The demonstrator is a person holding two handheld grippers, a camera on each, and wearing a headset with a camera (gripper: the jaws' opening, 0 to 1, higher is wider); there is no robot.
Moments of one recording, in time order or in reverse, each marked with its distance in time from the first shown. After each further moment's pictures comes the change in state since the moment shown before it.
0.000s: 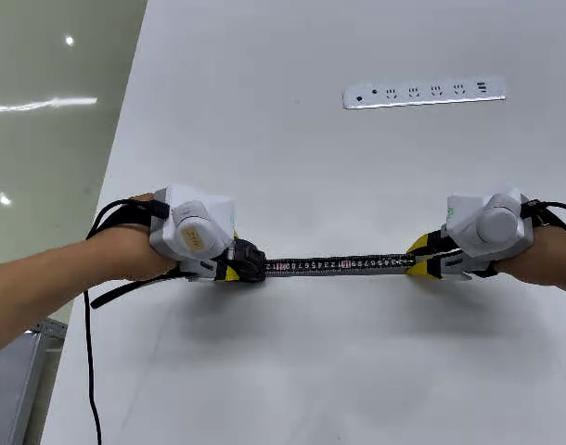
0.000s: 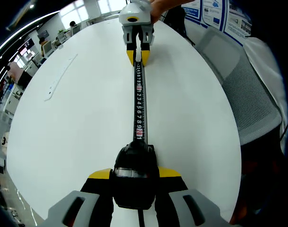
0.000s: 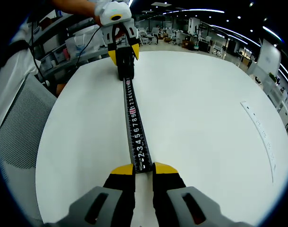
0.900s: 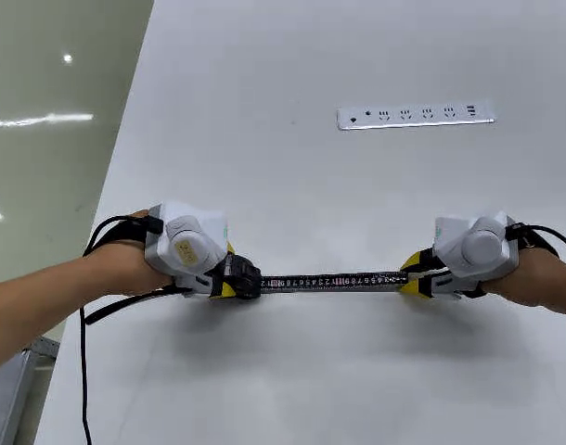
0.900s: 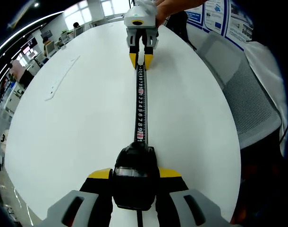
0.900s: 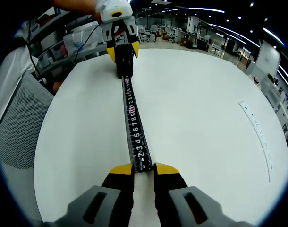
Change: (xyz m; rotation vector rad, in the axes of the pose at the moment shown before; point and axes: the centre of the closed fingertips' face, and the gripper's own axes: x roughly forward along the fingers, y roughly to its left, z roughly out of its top) left arm 0.002 0.001 0.001 -0.030 -0.038 -0.002; right arm 0.002 -0.002 -0.003 -0.007 0.035 -0.033
